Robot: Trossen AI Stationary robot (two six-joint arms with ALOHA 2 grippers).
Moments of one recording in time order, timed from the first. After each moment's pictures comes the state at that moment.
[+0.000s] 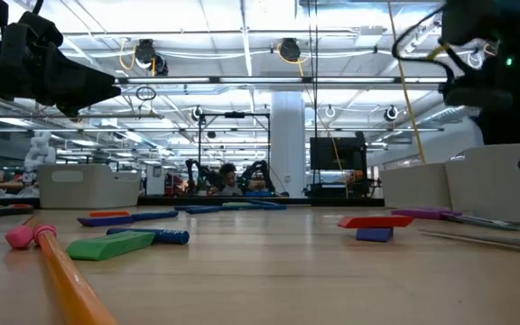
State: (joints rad) left arm -0.05 0.07 0.01 0.06 -0.26 -0.03; right arm 0.20 1.05 0.61 -1.10 0.27 1.34
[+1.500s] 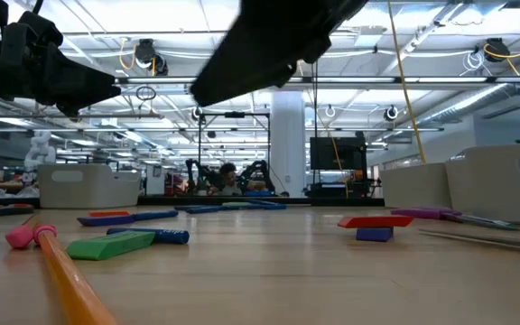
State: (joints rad) left arm -0.05 0.07 0.01 0.06 -0.26 -0.03; right arm 0.41 1.97 1.36 -0.14 0.24 0.16
